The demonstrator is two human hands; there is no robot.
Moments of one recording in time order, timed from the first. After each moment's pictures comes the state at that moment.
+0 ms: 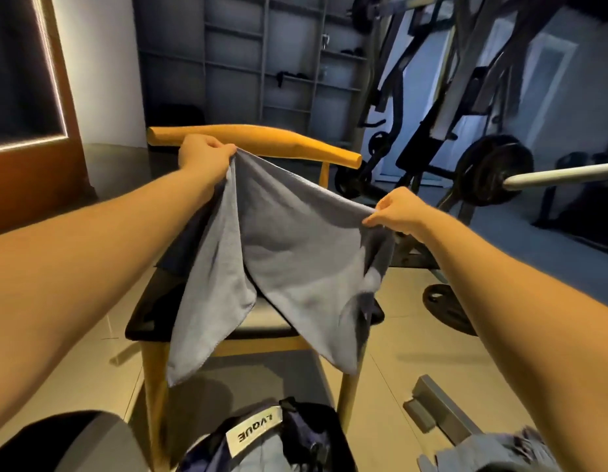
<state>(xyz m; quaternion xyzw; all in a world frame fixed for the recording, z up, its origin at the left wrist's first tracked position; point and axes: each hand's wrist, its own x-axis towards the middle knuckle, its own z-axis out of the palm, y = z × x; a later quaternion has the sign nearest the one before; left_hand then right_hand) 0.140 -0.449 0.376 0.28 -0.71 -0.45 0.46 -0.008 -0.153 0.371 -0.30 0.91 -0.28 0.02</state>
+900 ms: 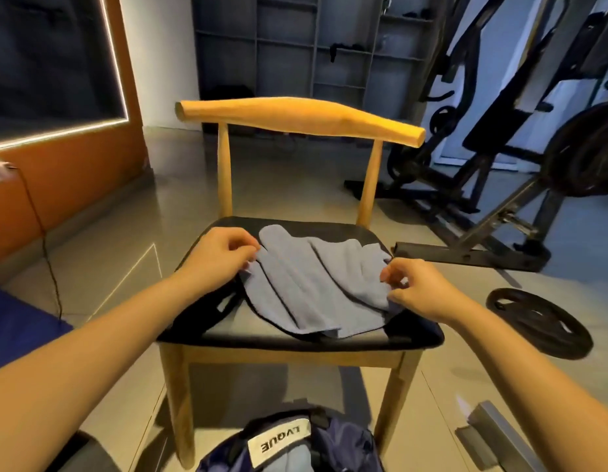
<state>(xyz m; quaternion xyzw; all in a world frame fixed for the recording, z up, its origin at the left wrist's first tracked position) 0.180 -0.449 0.225 0.24 -0.84 -0.39 0.28 -0.037 -0.177 0.228 -0.41 0.88 -0.24 0.06</state>
